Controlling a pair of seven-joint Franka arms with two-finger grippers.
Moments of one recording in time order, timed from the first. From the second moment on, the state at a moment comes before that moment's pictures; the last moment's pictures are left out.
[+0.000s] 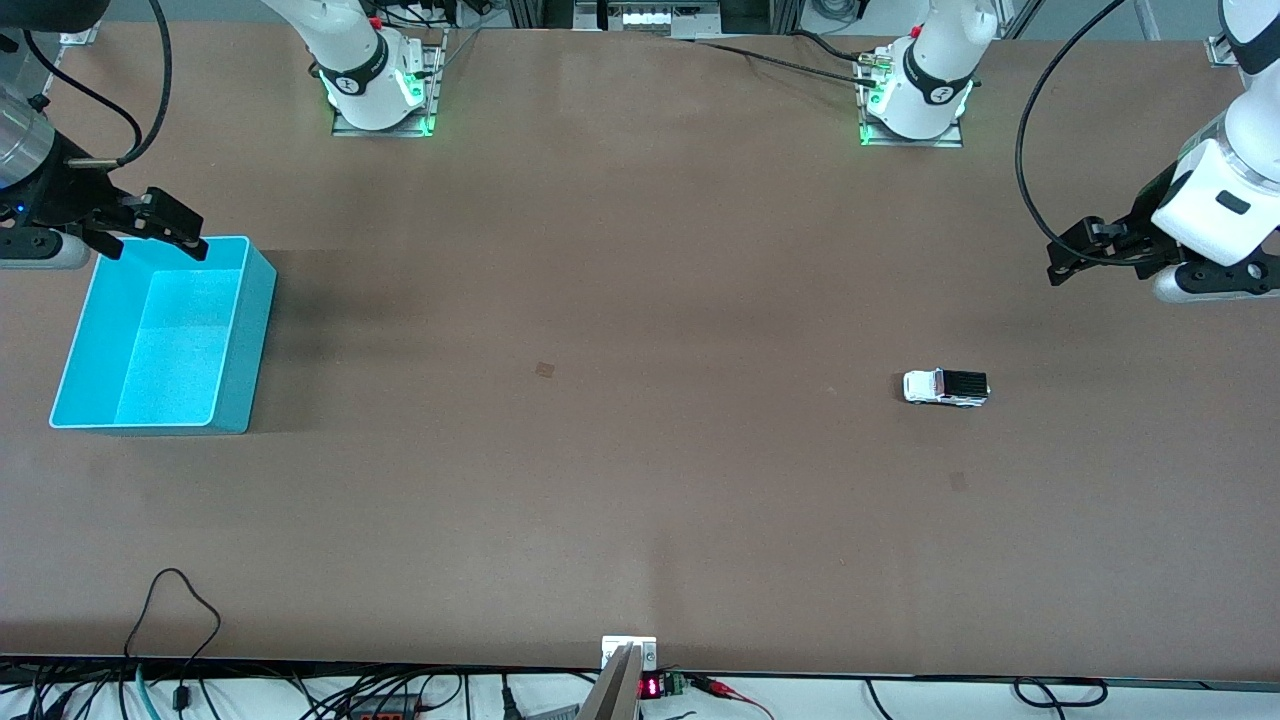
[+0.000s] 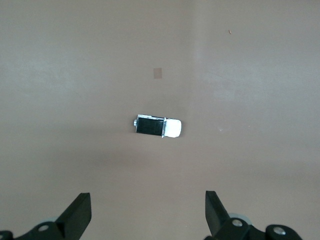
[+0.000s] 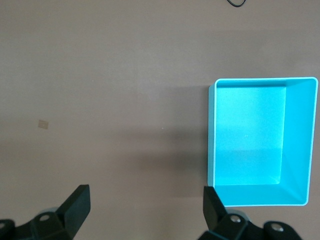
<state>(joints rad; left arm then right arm) -0.03 0.01 -0.04 -1.65 0.02 1.66 -0.15 0.09 -0.04 -0.06 -1.72 -0.01 1.70 0.04</state>
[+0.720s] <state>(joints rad) -0.03 0.02 -0.02 -1.65 0.02 1.57 -0.12 0.09 -0.04 -0.06 -1.72 -0.01 1.70 0.04</state>
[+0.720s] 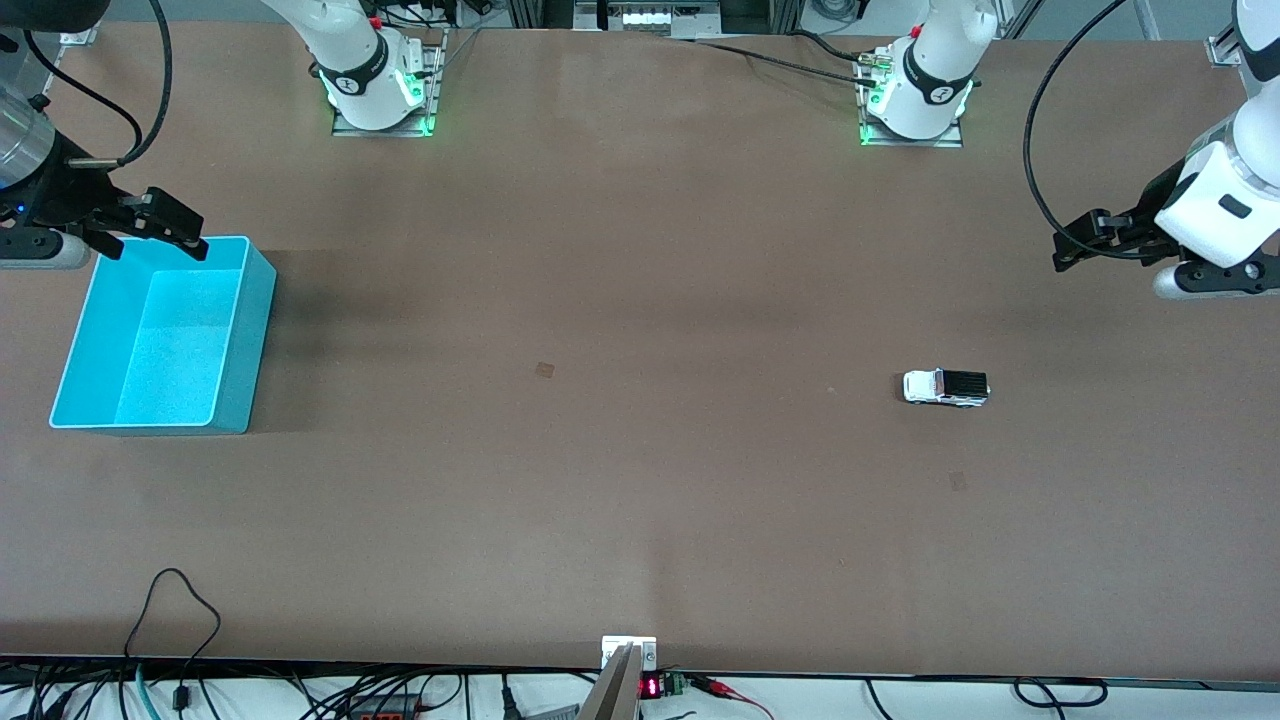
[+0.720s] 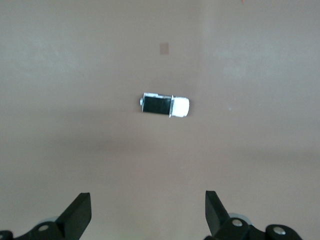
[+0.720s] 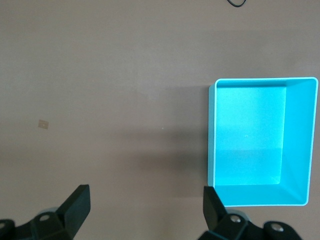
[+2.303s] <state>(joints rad) -0.03 0.17 -0.03 -1.69 0.02 1.64 0.74 0.09 -0.04 -0.06 -1.72 -0.01 1.70 0.04</state>
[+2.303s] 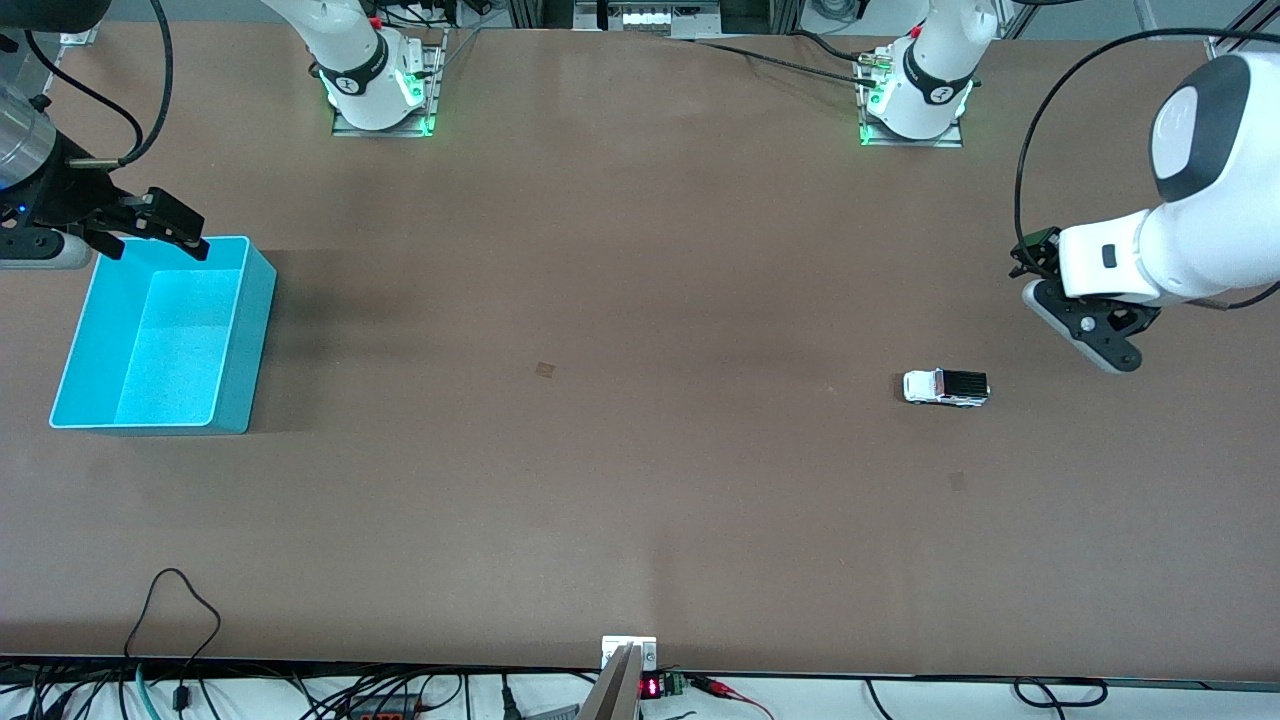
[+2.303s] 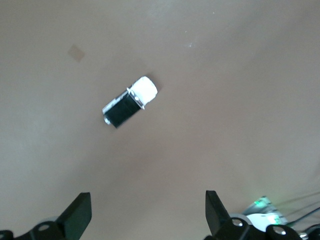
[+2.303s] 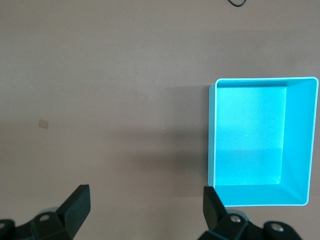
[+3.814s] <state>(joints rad) 0.02 0.42 -0.02 -2.13 0.04 2.52 1.52 0.09 -0.04 -0.06 -1.72 -0.01 1.70 0.04</state>
